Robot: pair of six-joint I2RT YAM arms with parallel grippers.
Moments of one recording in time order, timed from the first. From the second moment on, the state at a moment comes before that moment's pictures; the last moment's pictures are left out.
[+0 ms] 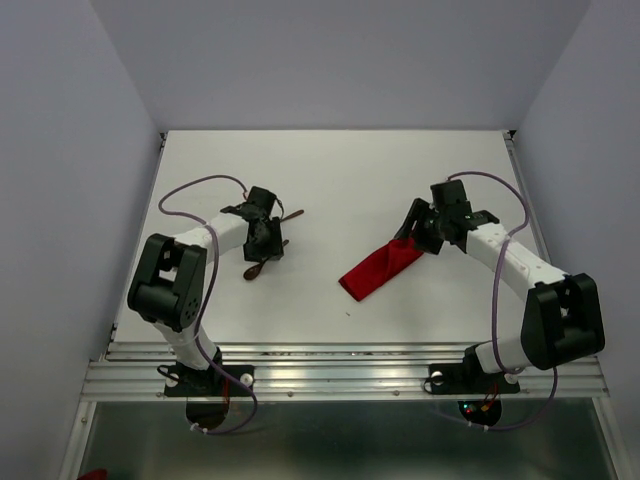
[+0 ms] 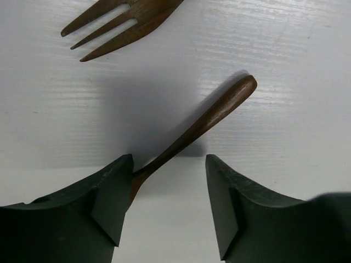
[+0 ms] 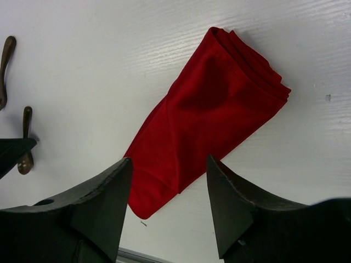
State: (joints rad) left arm -0.35 1.68 1.00 -0.50 -0.04 -0.47; right arm 0.27 1.41 0.95 -0.46 -0.14 0.69
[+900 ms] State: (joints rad) left arm -0.58 1.74 1.20 -0.53 0.09 -0.34; right arm 0.19 1.44 0.97 -0.53 0.17 0.77
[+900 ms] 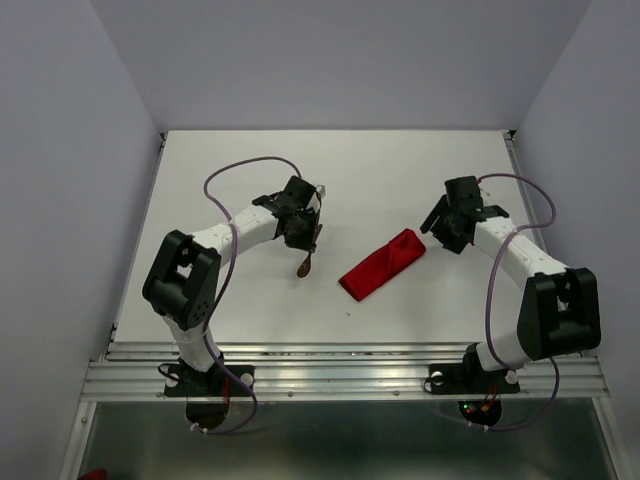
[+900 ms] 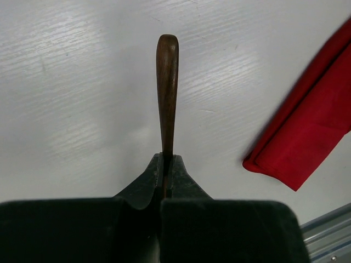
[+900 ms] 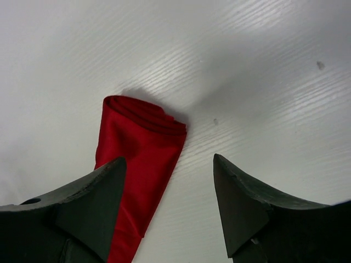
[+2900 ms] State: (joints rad) left arm -0.89 2.17 1.77 -0.79 0.14 -0.05; right arm 0.07 1.74 1.05 -0.36 -0.12 0.66
